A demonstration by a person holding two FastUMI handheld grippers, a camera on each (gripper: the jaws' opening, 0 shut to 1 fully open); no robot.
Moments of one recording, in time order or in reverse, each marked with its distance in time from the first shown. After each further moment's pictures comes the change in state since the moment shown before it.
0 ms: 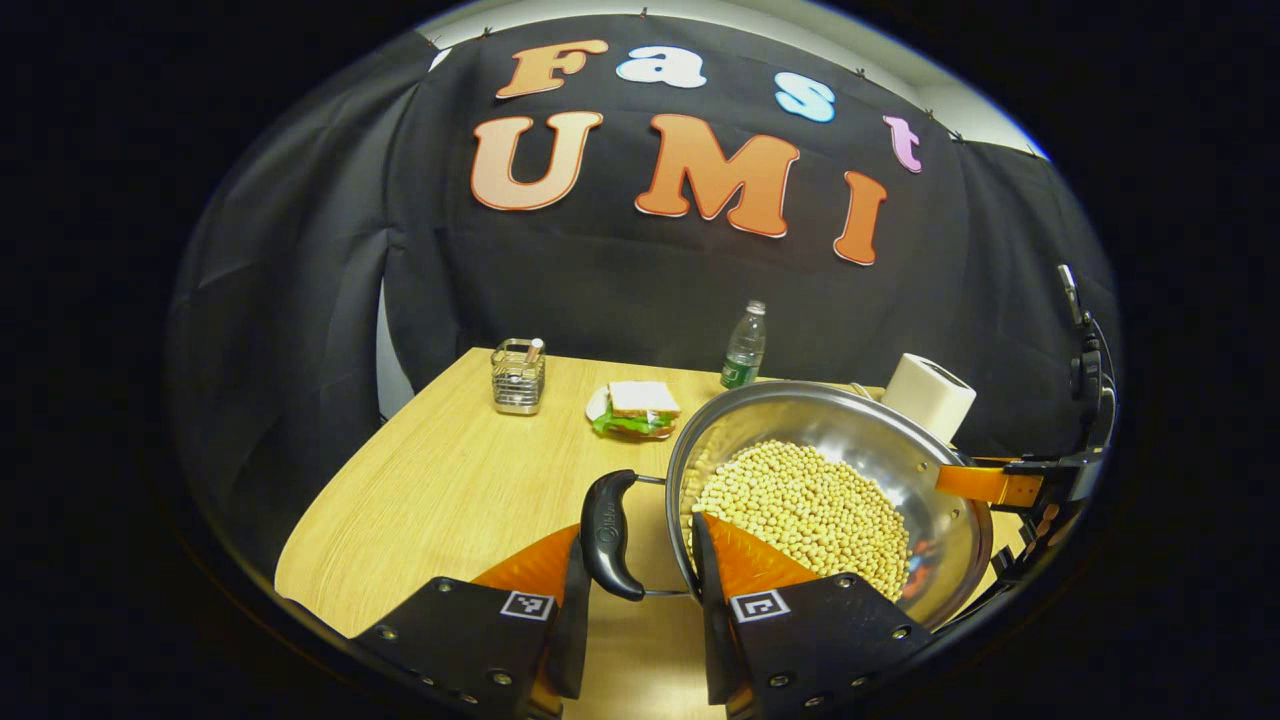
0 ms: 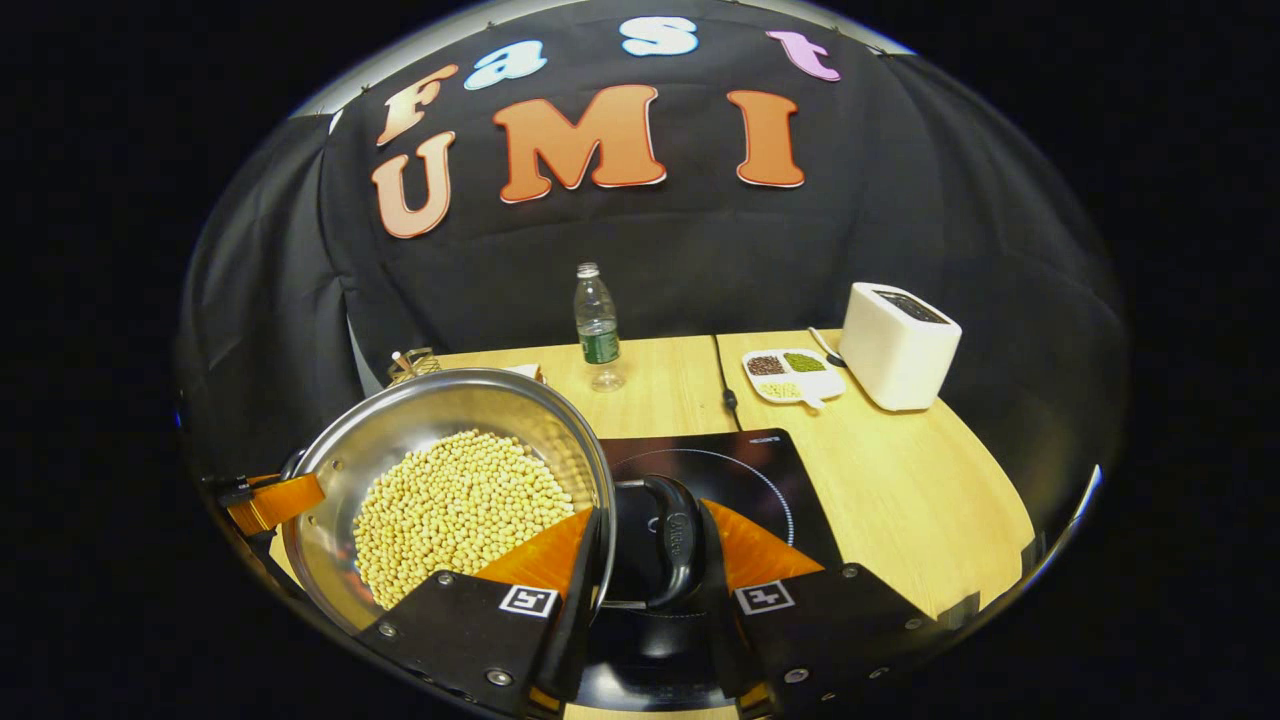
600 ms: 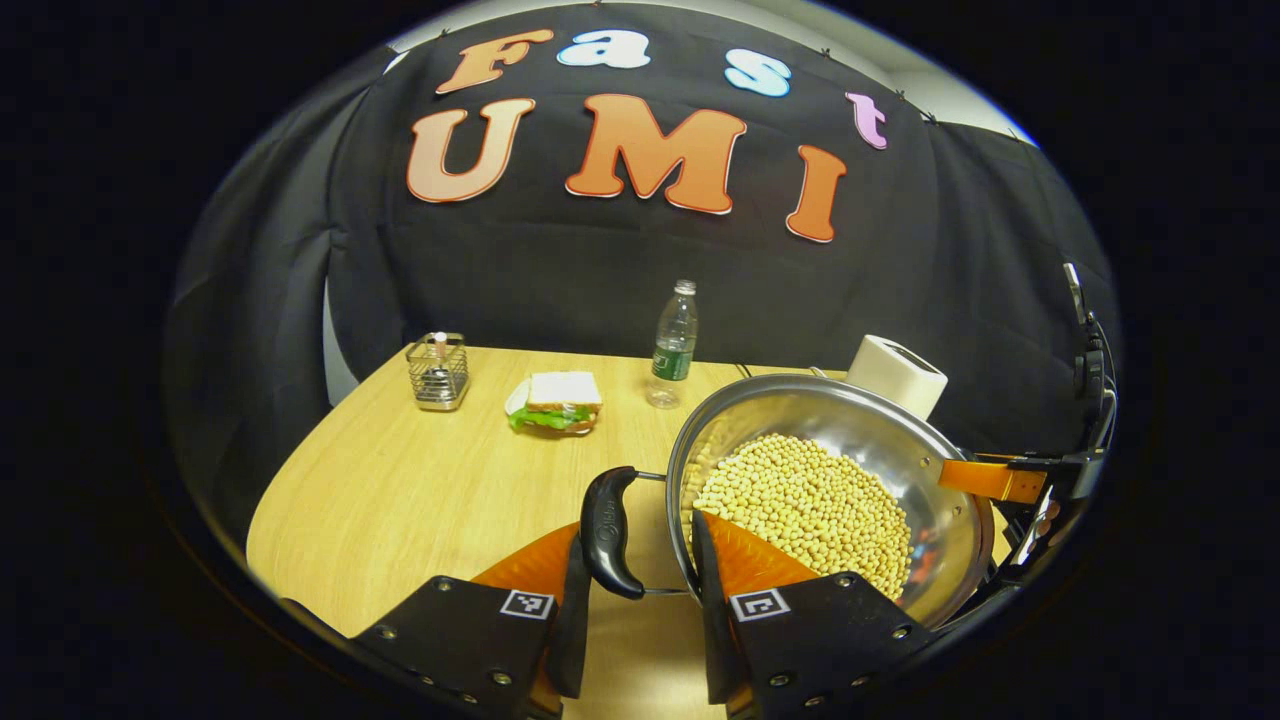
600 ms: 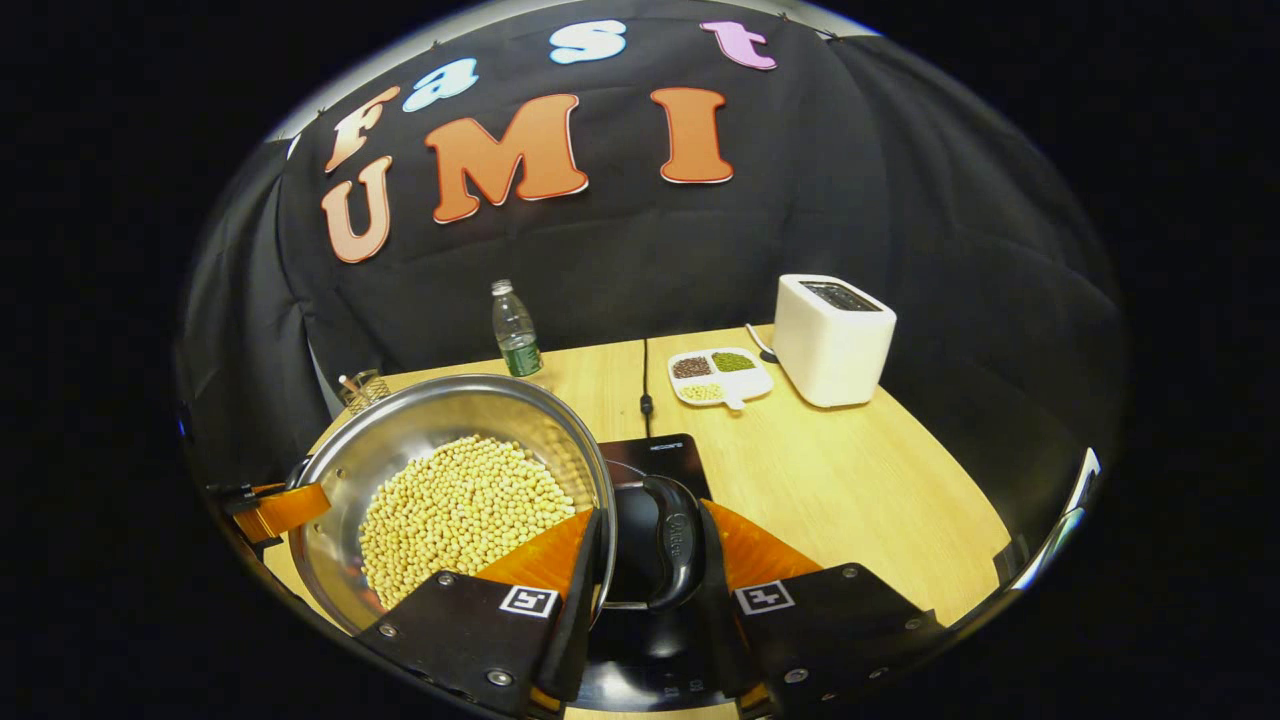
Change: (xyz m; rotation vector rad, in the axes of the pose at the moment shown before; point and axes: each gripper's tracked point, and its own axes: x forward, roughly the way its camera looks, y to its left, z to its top) left arm 0.035 -0.090 -0.007 0.017 0.055 -0.082; right arm 0.001 -0.095 0.001 0.058 0.004 -0.087
